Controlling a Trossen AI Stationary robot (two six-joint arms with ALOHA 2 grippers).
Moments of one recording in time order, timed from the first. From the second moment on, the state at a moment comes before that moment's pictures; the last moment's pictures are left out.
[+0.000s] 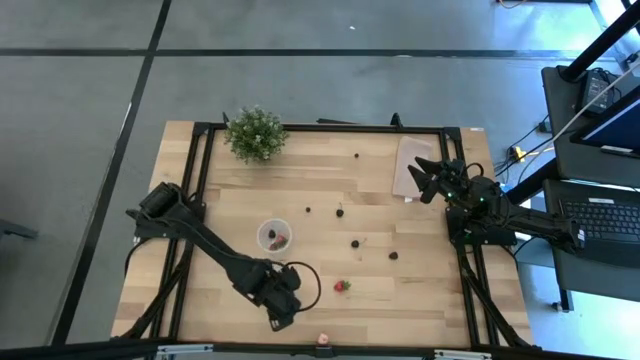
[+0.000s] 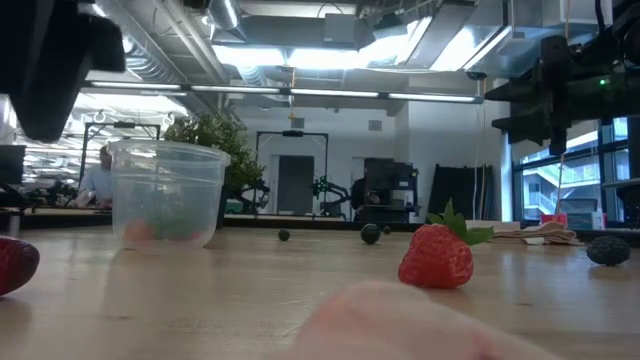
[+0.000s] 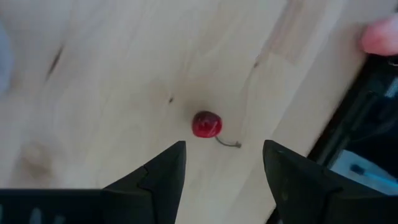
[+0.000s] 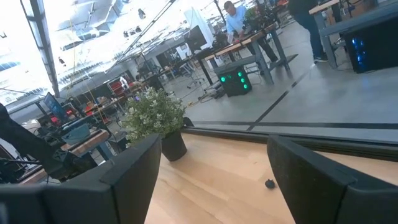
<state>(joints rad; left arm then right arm) -0.61 1.90 1.46 -0.89 -0.03 -1.12 -0.26 0.04 0.01 0.13 0.39 0.47</state>
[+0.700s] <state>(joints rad) -0.58 1.96 1.46 -0.85 -0.01 -1.42 -0.26 0.04 0.01 0.13 0.39 0.47</state>
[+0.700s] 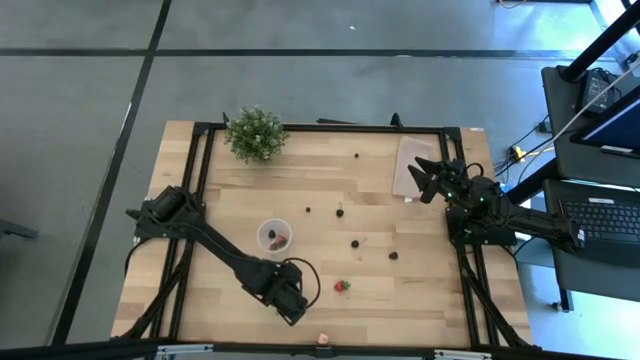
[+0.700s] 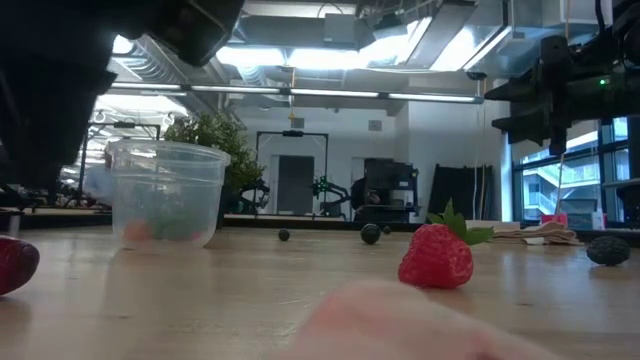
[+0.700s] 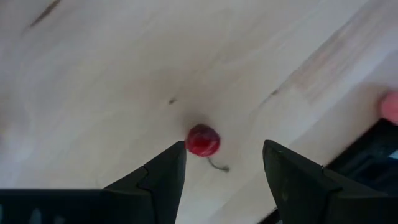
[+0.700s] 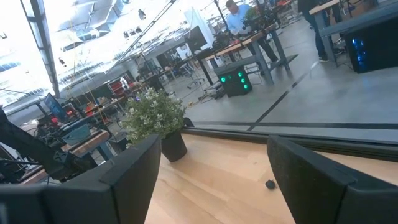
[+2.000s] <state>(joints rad) -0.57 2.09 1.46 -0.84 0.07 -1.44 -0.26 0.04 0.01 0.11 0.39 0.47</state>
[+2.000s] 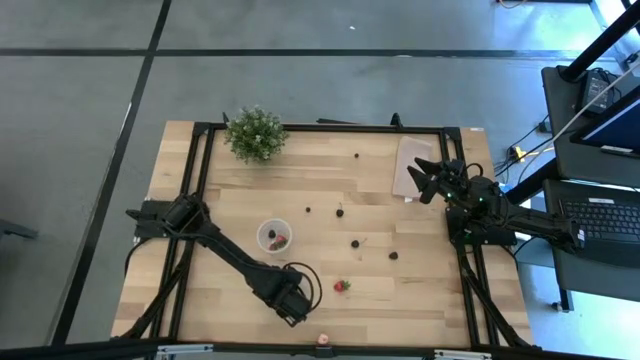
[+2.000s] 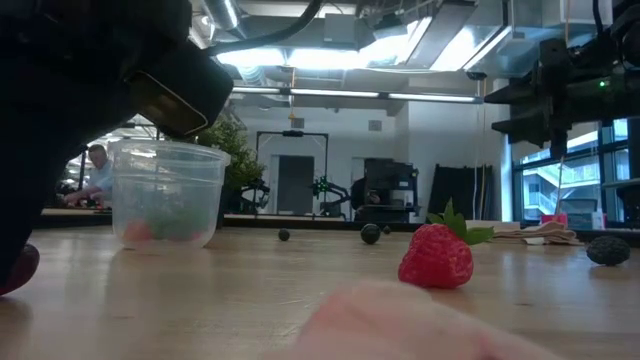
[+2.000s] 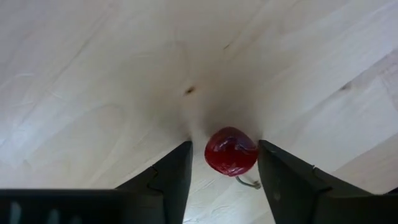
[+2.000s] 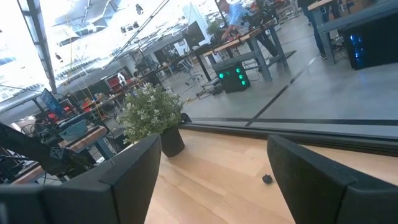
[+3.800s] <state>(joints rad) -0.35 1.64 1.45 -1.30 -0.31 -1.19 -0.26 0.04 0.01 0.08 0.37 0.49</state>
